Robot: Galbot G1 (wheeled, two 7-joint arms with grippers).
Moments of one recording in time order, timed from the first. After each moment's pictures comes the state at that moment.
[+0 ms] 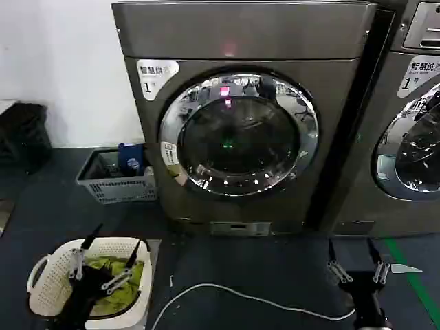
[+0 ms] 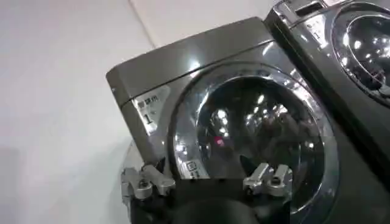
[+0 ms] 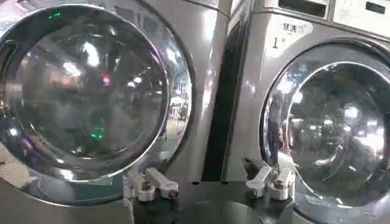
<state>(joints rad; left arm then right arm) 1.65 -1.44 -0.87 -2.22 0.00 -0.45 0.45 -1.75 1.43 0.74 2.24 0.04 0.12 0.11</state>
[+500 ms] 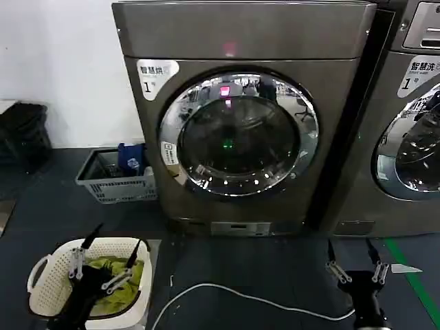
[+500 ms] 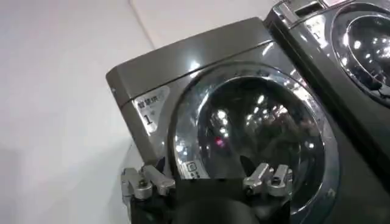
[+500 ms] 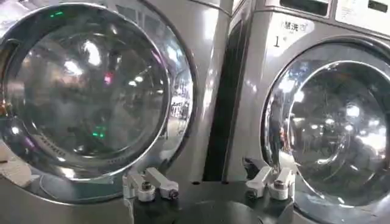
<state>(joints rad) 1.65 -1.44 -0.87 -2.22 0.00 -0.45 0.45 -1.72 1.41 0.73 2.27 0.04 0.10 0.06</state>
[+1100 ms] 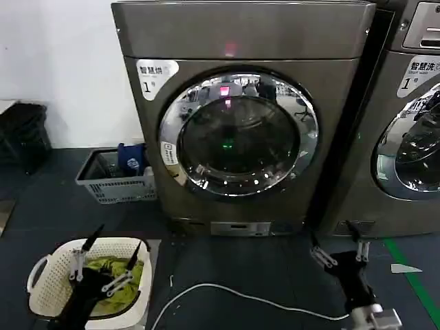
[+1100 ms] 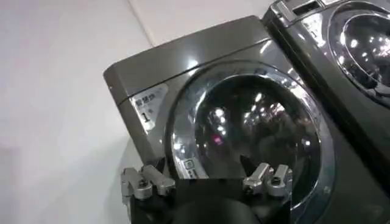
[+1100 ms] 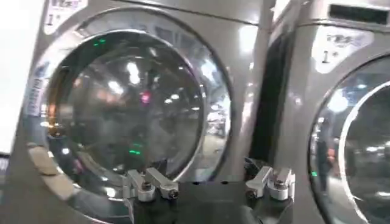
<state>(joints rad) 1.68 -1.44 -0.87 -2.22 0.01 -0.45 0.46 -1.52 1.23 0.68 2.19 0.14 0.04 -0.07</state>
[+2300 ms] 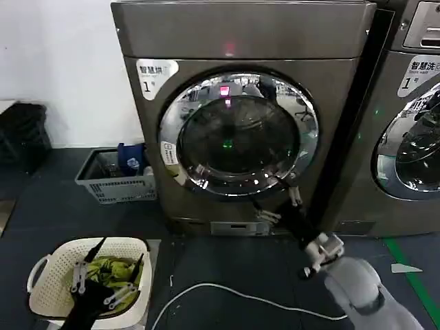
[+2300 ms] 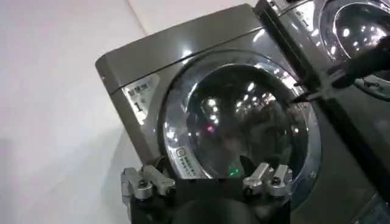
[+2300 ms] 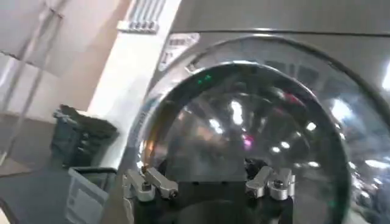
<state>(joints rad) 1.74 -1.48 -0.87 -2.24 0.05 -0.46 0.46 -0.91 0.94 0.19 1.92 0.29 0.05 -0.14</state>
